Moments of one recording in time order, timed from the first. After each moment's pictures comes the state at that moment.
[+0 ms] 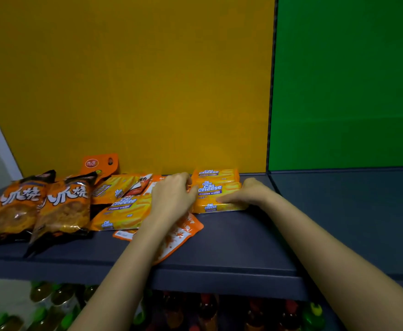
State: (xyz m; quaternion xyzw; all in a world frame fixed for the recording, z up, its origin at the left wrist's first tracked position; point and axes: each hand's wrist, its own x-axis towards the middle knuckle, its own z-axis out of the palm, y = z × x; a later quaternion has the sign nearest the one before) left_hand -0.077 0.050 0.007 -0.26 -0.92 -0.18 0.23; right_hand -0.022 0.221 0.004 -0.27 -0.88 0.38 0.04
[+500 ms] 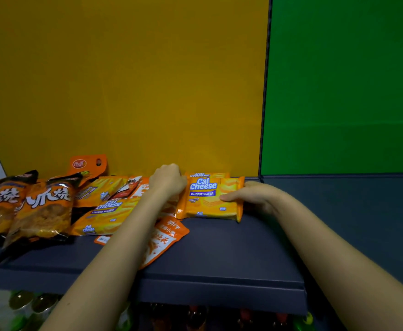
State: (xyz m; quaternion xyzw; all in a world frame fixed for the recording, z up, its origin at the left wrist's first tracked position) left_hand -0.125 0.085 0.024 -0.20 -0.96 -0.16 0.11; right_hand -0.024 0.253 0.002 -0.20 -0.80 0.56 -0.02
